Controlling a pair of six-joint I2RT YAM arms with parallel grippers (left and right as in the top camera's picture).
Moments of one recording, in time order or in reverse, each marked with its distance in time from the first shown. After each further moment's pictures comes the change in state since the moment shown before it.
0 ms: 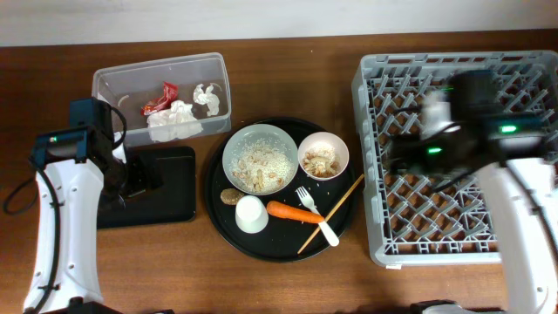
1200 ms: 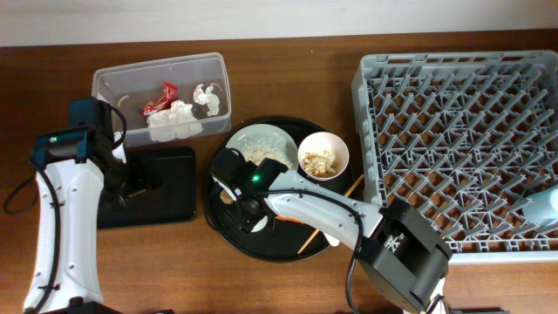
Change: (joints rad) left arm 0.000 0.000 -0.001 0.003 0.000 0.000; right arm 0.792 0.579 -0.029 0.533 0.092 -0.032
